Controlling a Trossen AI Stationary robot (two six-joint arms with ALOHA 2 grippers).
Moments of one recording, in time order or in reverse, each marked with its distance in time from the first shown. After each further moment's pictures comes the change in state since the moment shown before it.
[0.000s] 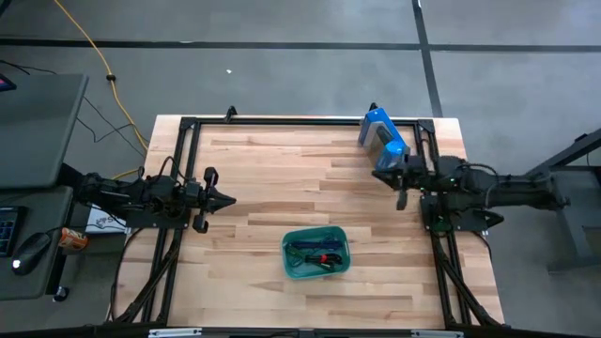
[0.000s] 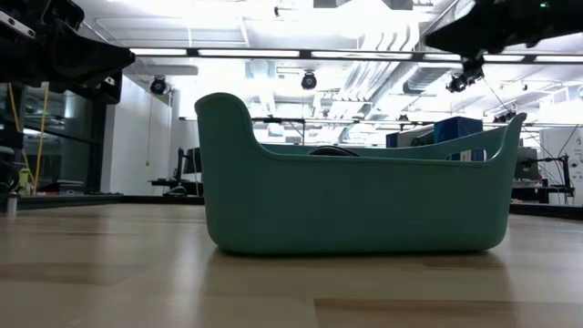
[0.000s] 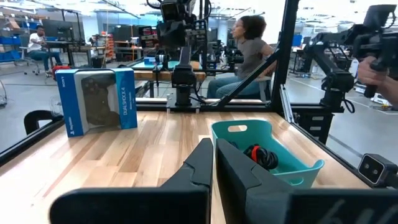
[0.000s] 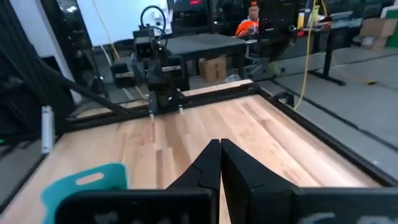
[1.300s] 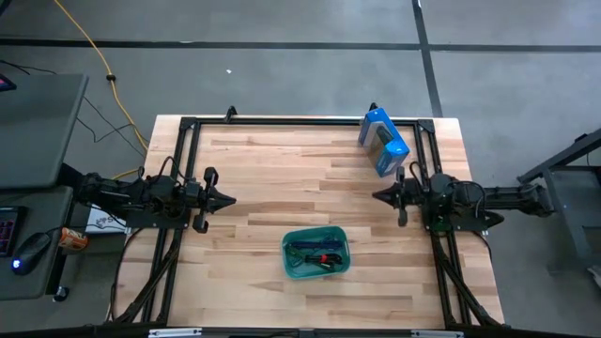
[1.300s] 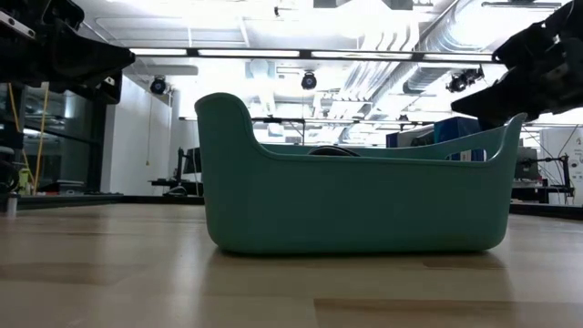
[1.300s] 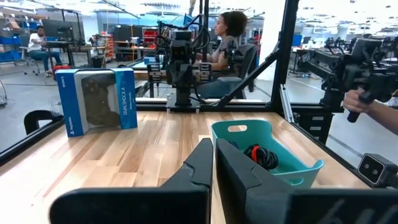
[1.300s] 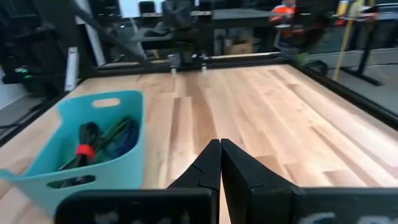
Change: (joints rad) left arm 0.000 0.000 0.000 0.000 0.000 0.000; right arm 0.027 -0.306 -0.380 0.027 -0.096 -0.075
